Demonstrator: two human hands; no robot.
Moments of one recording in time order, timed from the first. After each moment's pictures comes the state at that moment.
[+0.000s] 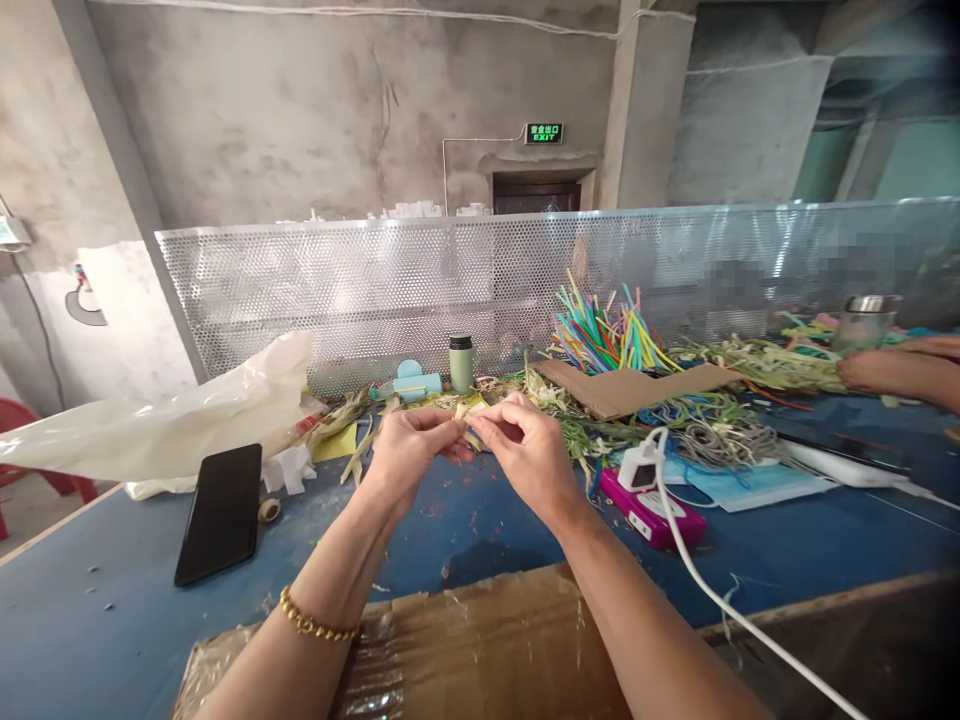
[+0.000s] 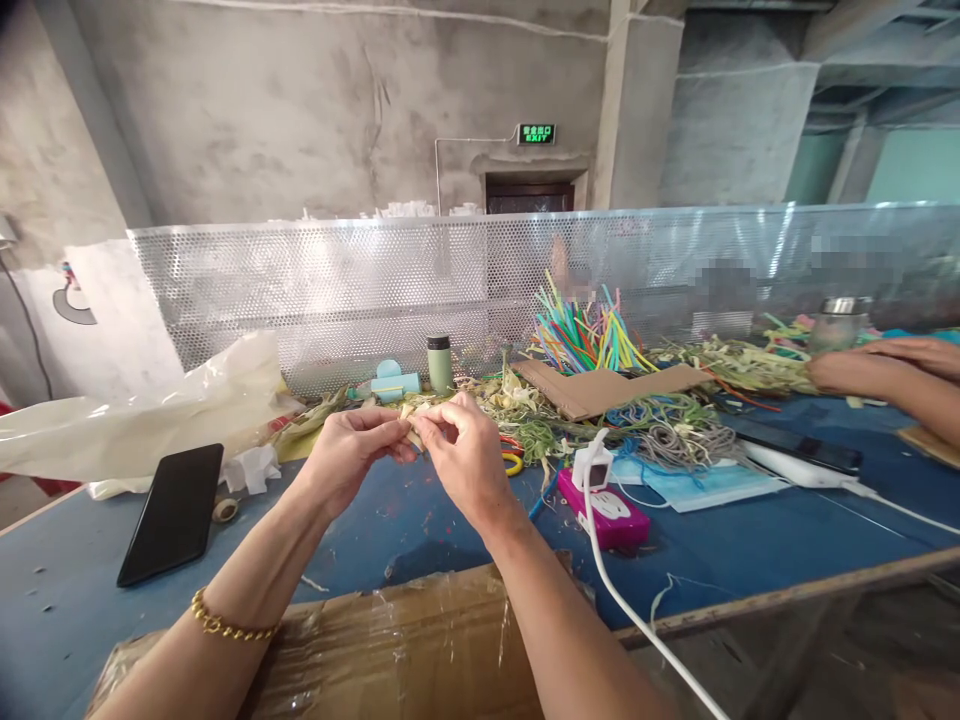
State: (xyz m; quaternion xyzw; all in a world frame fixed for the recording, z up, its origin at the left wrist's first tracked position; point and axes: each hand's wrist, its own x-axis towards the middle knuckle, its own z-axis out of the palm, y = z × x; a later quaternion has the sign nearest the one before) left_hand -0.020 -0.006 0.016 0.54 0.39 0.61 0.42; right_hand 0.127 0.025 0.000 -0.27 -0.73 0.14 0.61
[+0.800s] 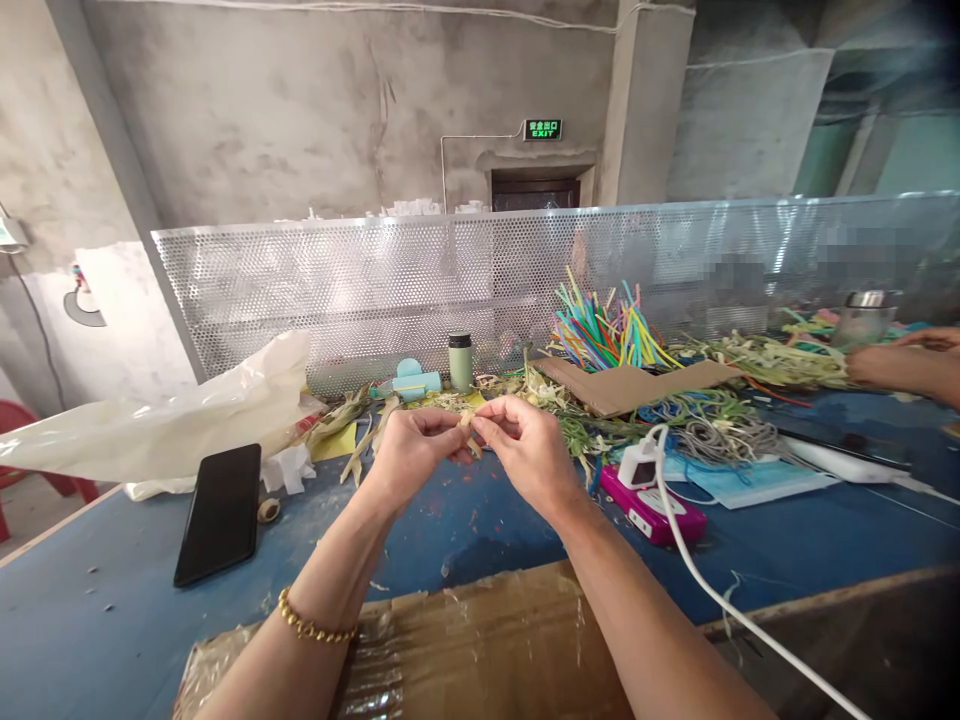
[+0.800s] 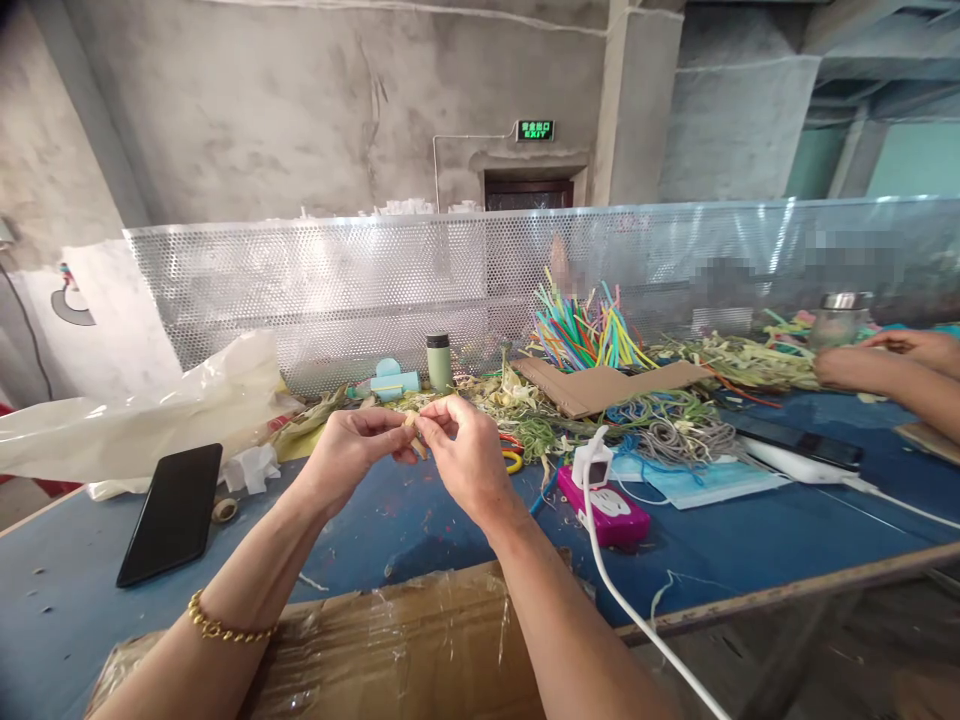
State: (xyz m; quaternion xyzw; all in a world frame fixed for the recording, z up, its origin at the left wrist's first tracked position) left_hand -0.021 -0.006 0.014 0.63 0.42 0.56 0.34; right_hand 0.128 0.029 -0.002 -0.28 -0.72 0.27 0.58
